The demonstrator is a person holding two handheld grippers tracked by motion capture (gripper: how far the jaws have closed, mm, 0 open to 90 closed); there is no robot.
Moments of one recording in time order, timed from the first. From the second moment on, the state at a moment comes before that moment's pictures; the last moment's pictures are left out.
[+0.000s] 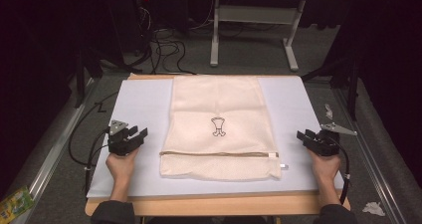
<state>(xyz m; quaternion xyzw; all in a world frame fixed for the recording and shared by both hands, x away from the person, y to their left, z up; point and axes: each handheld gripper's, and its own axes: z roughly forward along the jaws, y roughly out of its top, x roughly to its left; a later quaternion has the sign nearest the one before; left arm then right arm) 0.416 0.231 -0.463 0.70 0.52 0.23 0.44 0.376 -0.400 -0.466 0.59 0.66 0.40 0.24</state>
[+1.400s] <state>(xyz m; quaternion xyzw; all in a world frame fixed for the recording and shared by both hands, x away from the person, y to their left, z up) 0.416 0.215 -0.483 0.72 0.49 0.26 0.42 0.379 -0.386 -0.476 0.58 0.68 0.36 0.28</state>
